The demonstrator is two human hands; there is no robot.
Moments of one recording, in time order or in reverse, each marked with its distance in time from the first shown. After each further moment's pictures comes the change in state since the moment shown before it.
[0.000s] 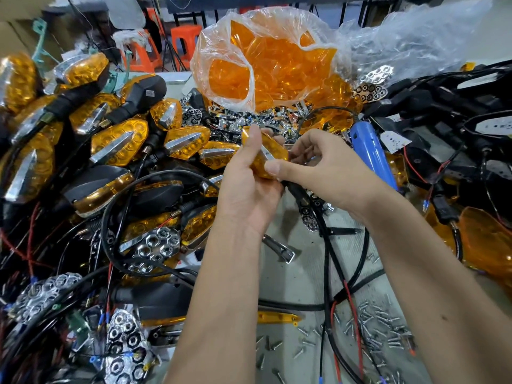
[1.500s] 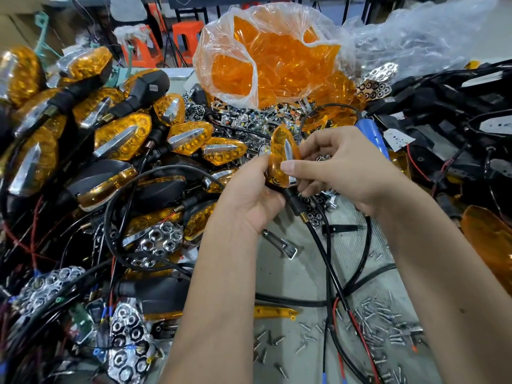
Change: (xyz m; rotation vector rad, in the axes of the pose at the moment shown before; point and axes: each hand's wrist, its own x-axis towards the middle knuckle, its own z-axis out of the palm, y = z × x) left_hand 0.003 0.001 -0.004 0.178 0.087 -0.277; right_hand -0.003 -0.003 -0.013 0.256 -0.119 0.030
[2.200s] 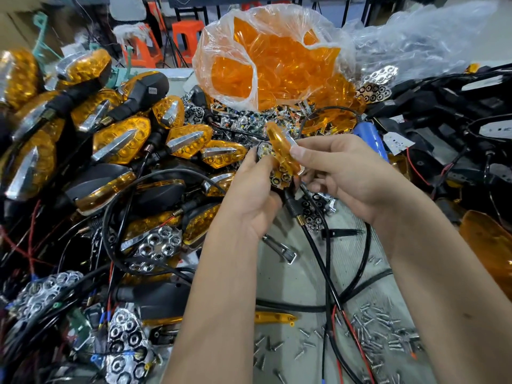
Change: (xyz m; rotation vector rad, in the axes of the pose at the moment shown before) left_hand 0.004 -0.003 0.001 0.050 0.007 0.179; right_hand 0.003 0.000 0.002 0.226 0.005 0.138
